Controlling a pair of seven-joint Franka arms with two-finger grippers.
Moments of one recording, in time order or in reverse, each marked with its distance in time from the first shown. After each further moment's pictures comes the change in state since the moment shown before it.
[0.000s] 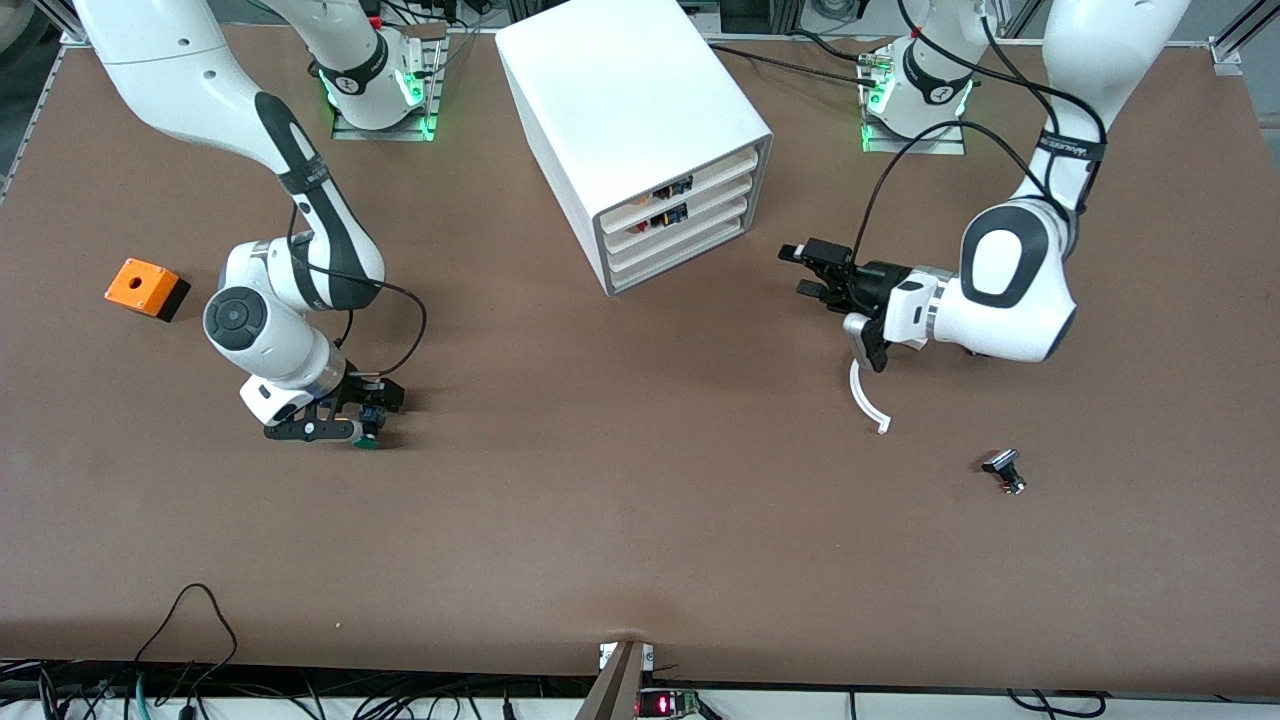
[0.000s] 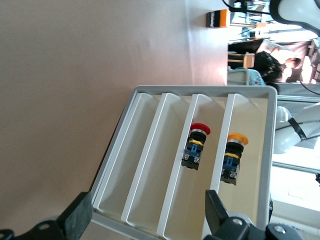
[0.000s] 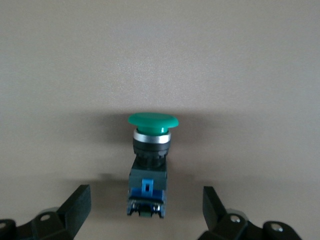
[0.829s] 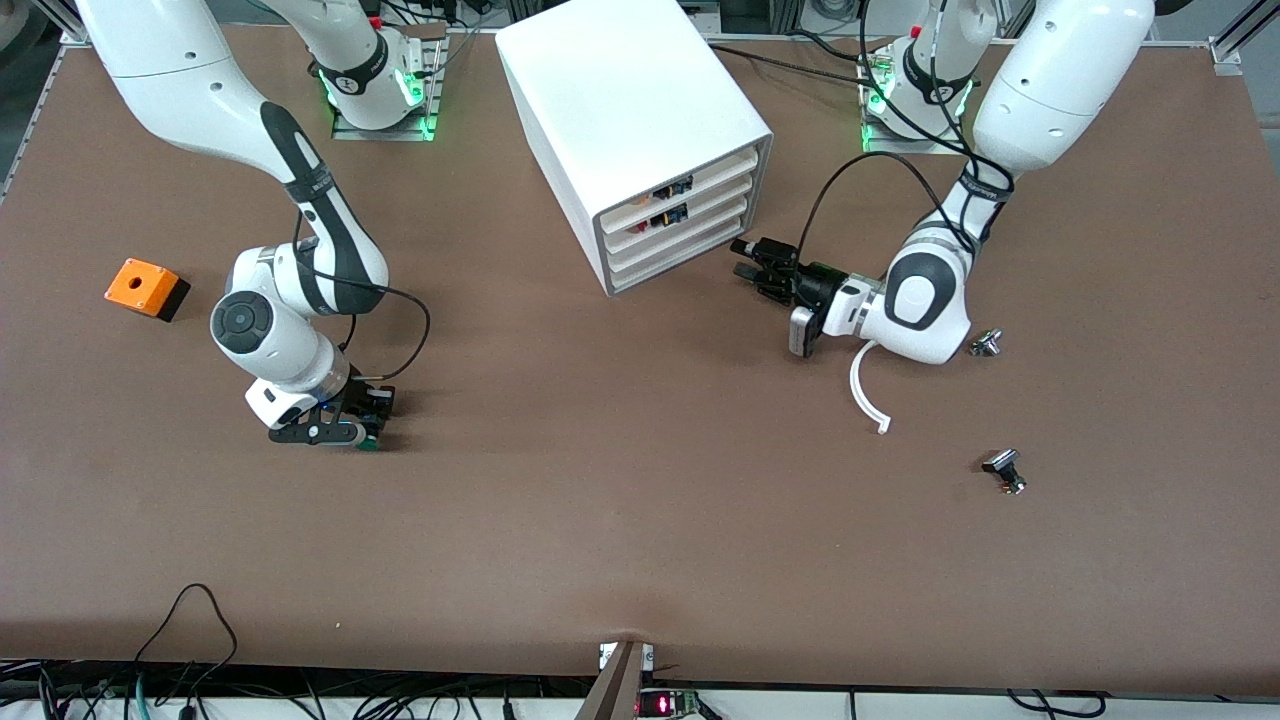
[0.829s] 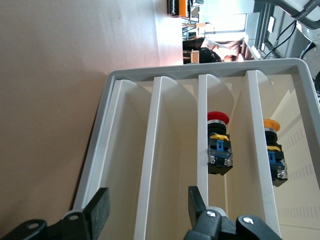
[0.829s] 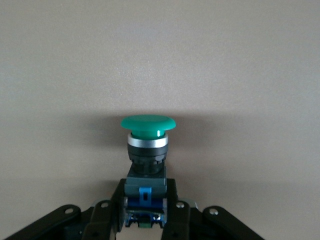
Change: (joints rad) left arm -0.005 0.245 -0.092 -0.039 -0.202 0.003 0.284; right arm 0.000 0.012 0.000 0.011 0.000 0.015 0.000
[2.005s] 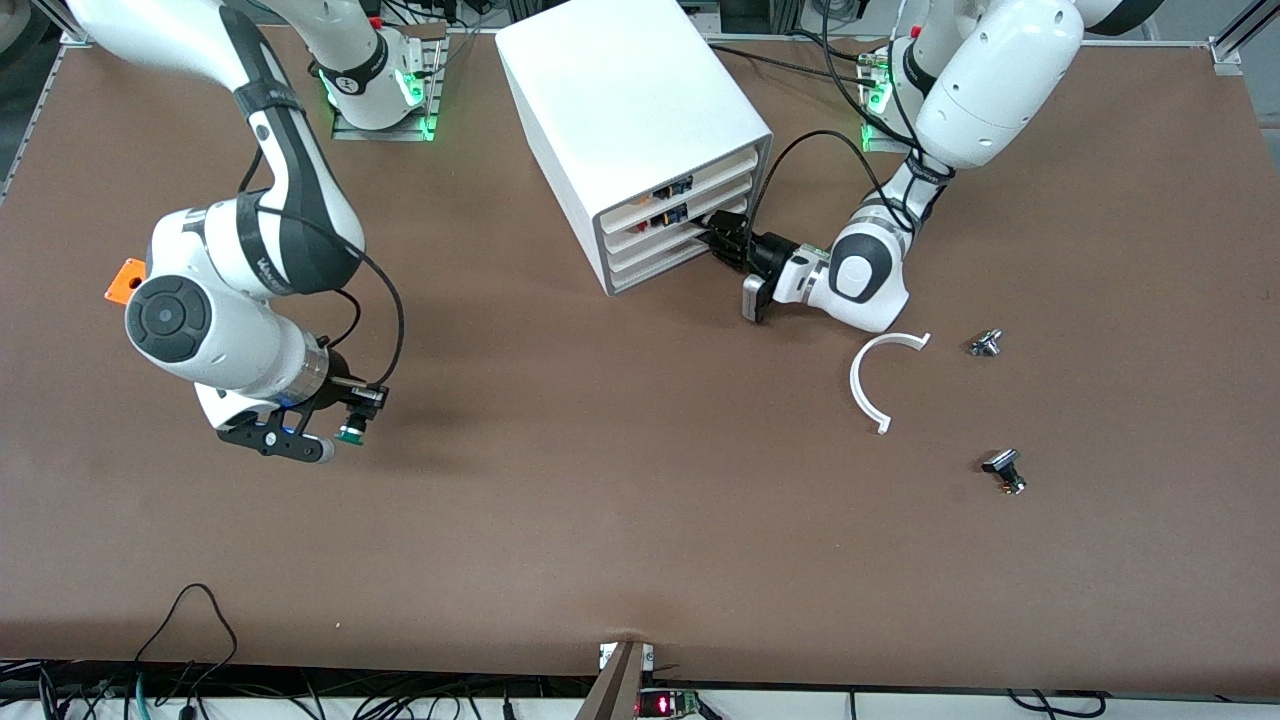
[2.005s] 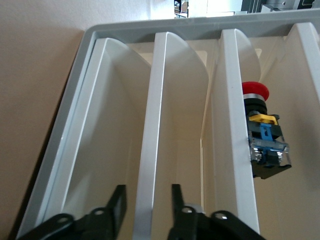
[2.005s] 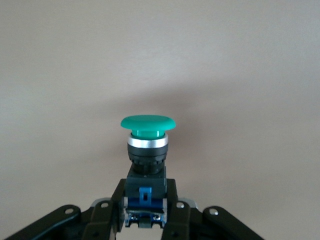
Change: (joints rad) left arm -0.129 0.044 -0.019 -0.077 -0.145 0.049 0.100; right arm 0.102 -0.091 0.018 0.456 0.058 -0.667 0.375
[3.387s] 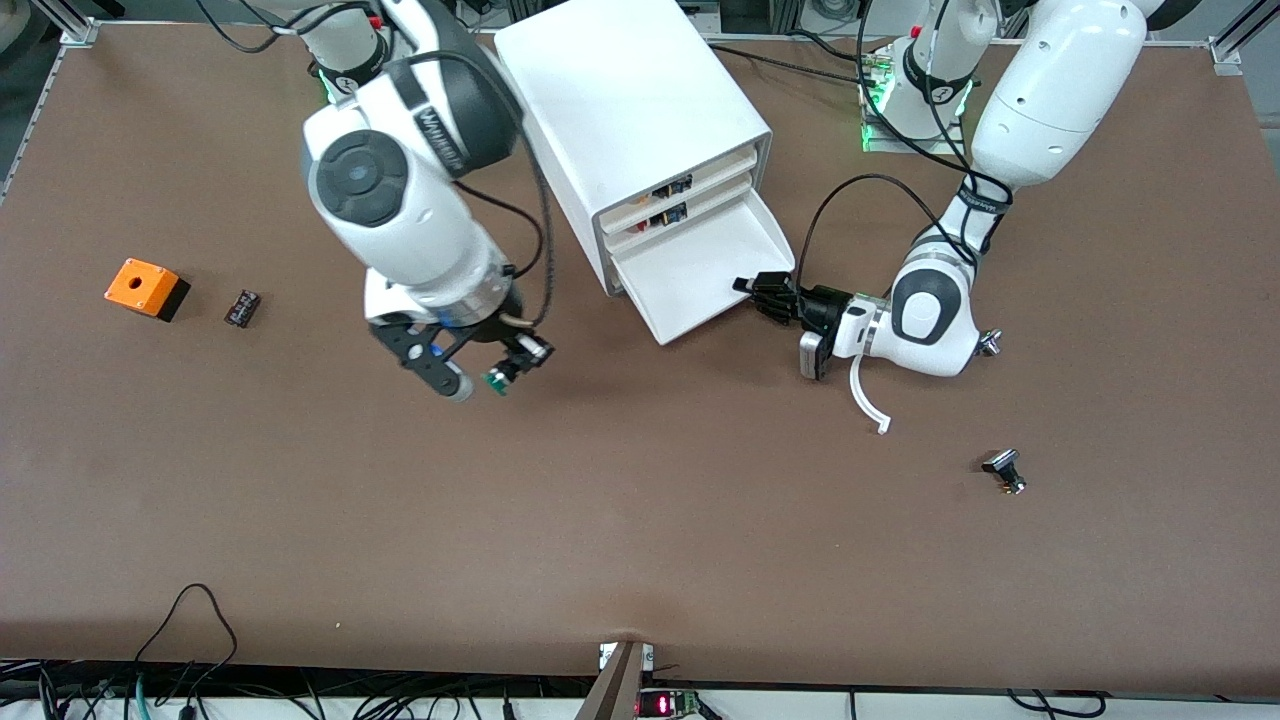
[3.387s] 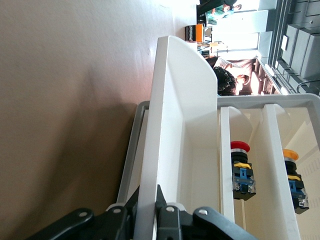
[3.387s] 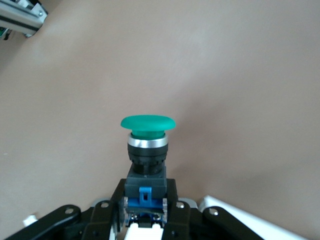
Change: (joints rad) left arm 0.111 -0.001 0.089 0.160 0.132 0.002 -0.121; right arm 0.319 0.074 0.005 0.295 0.072 -0.062 0.771
